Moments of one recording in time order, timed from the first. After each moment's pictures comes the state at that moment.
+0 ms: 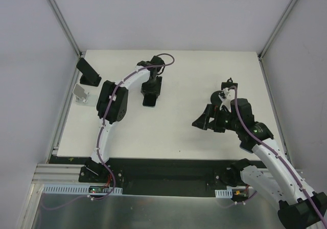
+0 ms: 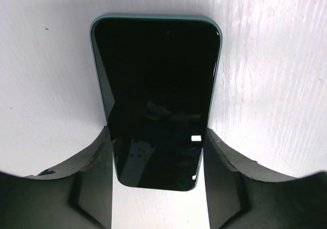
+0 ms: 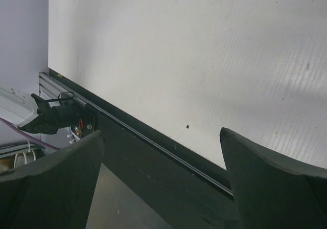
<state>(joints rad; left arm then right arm) -0.47 2.32 1.94 -0.95 -0.09 -0.37 0.42 0.78 0.71 -0.61 -0.41 0.59</state>
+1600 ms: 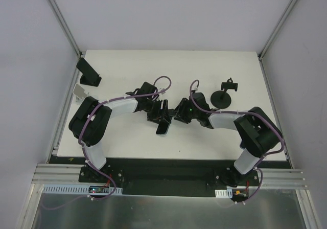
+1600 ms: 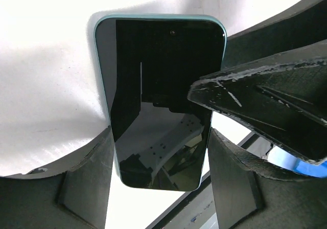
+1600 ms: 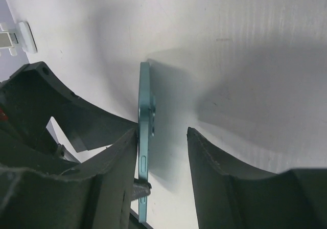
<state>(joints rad) -0.58 1.79 1.03 -0.31 0.52 -0.52 0.62 1.67 0.72 0.23 -0.21 1.04</state>
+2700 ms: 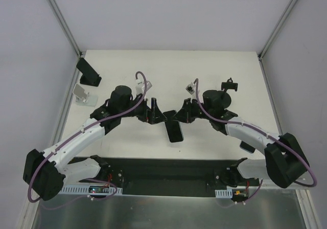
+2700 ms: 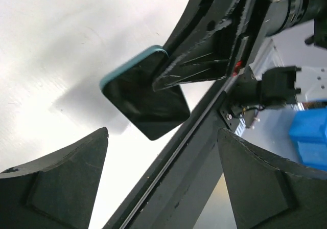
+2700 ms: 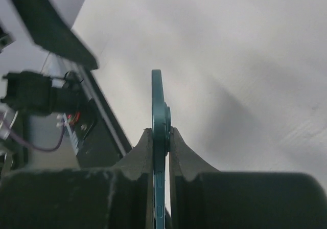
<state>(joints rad) -0.60 1.12 0.83 -0.24 0.50 -0.52 0.60 1.33 0.68 0.17 -0.53 0.52</state>
